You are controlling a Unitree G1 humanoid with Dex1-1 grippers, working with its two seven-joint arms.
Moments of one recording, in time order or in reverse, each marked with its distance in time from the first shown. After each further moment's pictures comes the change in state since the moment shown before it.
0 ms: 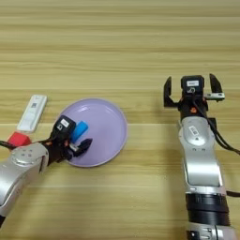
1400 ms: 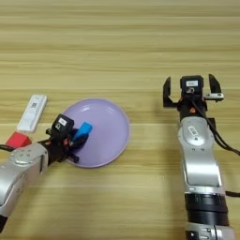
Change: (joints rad) left arm 0.021 -0.066 0.075 -0.003 -0.049 -0.021 -0.029; right arm 0.000 0.006 0.001 -0.002 -0.002 0.004 0.000
